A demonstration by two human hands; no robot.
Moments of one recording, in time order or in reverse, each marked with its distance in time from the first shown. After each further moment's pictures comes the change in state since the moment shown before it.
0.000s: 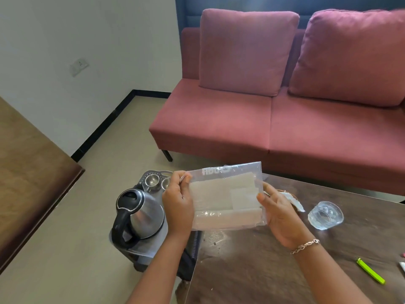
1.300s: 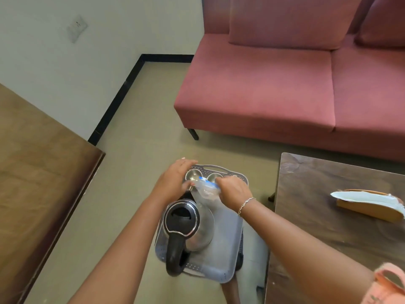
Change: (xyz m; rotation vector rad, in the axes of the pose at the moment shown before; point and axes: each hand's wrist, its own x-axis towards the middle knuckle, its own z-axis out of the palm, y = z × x) left_hand 0.225 -0.216 -0.067 0.674 -0.861 0.096; right_hand 0.281 0.158 0.167 -1.644 -0.113 -0.022
